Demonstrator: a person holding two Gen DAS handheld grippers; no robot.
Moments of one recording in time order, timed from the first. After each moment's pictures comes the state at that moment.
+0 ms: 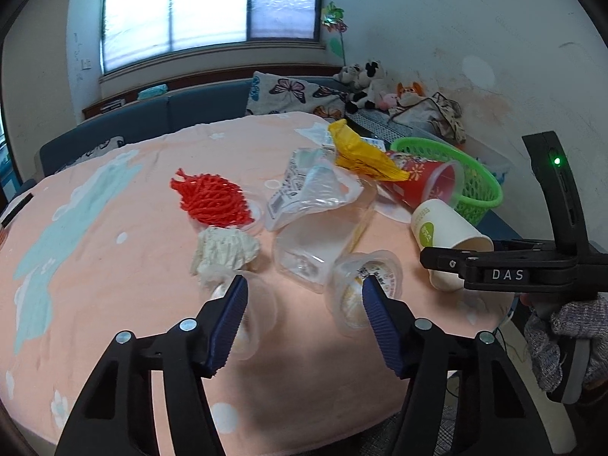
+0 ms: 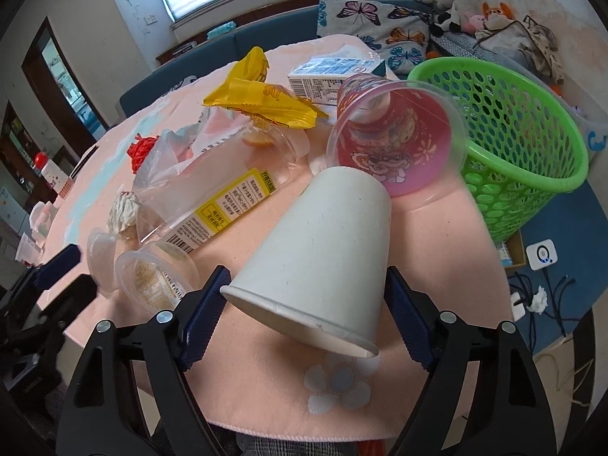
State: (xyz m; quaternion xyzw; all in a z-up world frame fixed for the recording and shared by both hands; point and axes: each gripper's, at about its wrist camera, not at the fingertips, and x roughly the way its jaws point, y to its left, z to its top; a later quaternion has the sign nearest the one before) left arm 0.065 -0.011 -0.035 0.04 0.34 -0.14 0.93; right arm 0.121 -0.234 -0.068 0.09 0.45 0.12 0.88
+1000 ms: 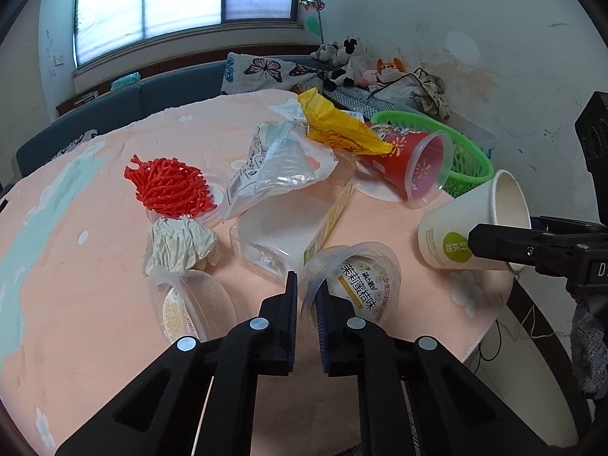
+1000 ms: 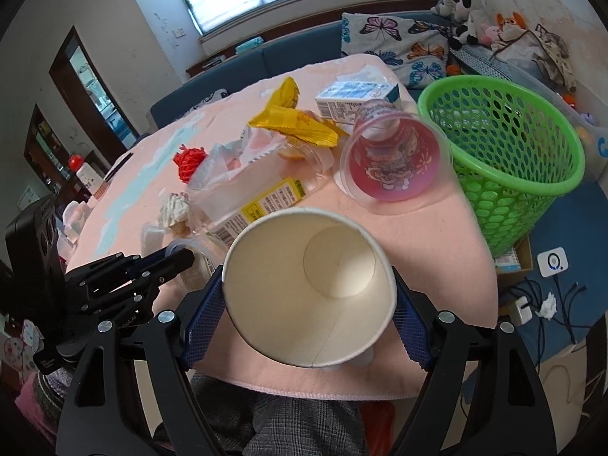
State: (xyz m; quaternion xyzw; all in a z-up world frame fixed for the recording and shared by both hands) left arm 0.082 -0.031 -0.051 0.05 0.37 -0.18 0.91; right arm 0.090 -0.246 -0.036 0.10 0.42 0.17 0.89
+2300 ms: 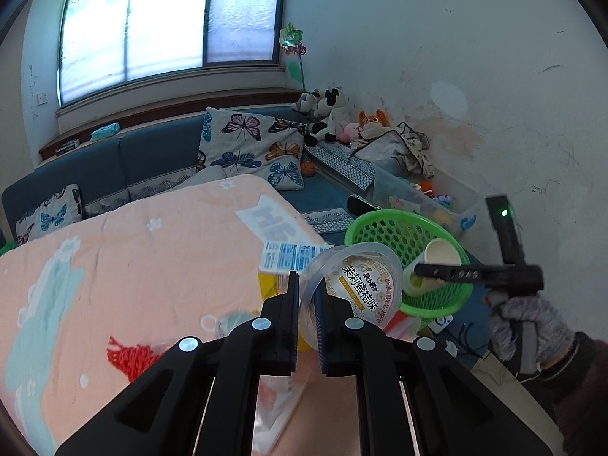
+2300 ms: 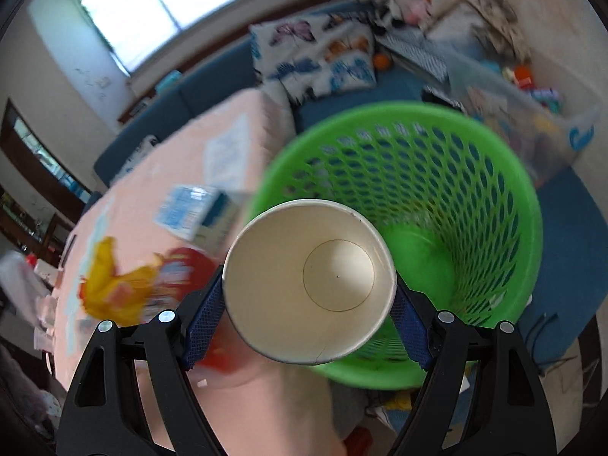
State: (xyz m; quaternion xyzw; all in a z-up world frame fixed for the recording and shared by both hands) left arm 0.184 -0.102 0.074 0.04 0.31 -0.21 0.93; right arm 0.254 -0.420 -0.061 0.18 0.45 0.06 0.87
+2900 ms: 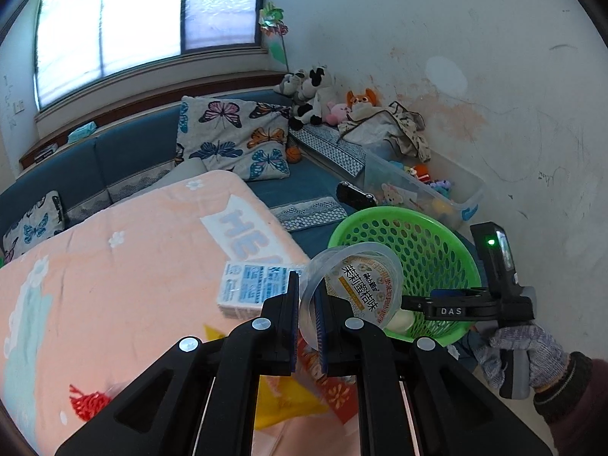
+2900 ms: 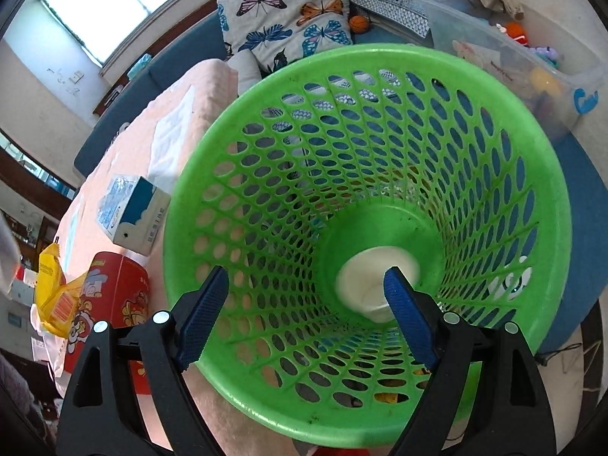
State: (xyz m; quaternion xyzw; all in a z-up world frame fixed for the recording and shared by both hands) left arm 0.246 -0.172 0.061 0.07 0.34 -0.23 0.91; right arm 0.285 -0.448 -0.103 0.20 0.50 0.05 0.84
